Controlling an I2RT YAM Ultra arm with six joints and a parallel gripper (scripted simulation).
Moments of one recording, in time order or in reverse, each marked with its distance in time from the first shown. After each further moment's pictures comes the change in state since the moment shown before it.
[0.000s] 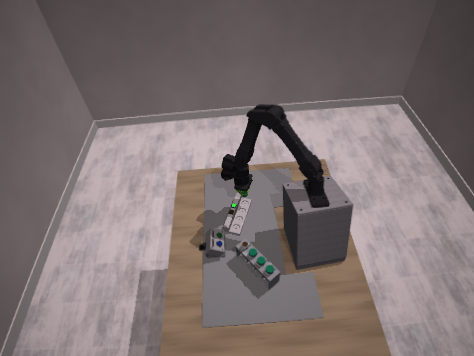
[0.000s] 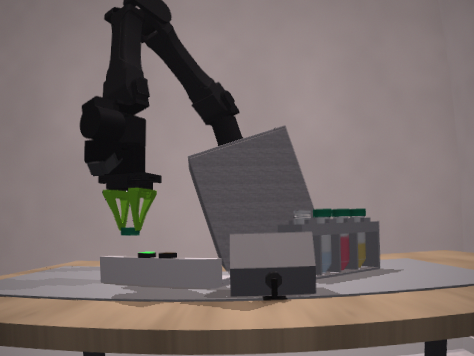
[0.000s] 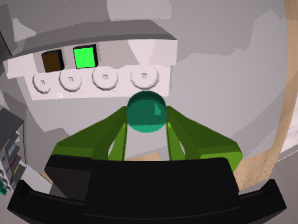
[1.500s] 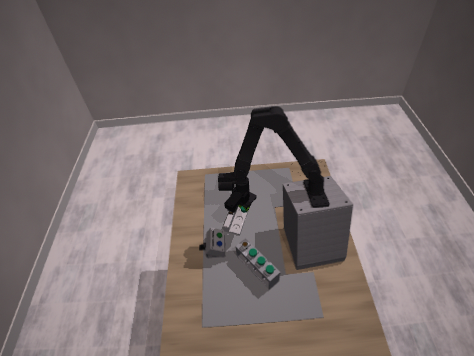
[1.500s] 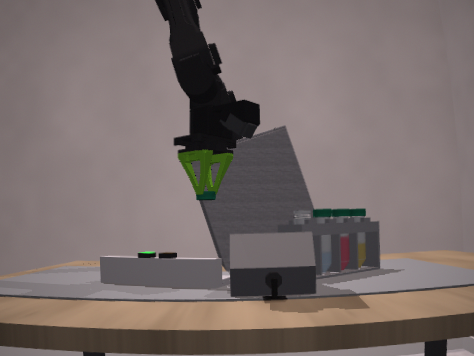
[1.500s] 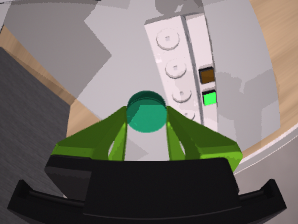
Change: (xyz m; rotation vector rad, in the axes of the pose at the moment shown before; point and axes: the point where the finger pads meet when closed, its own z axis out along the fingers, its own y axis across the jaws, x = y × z) arm 0.043 0.134 -0.062 -0.005 0.013 -1.267
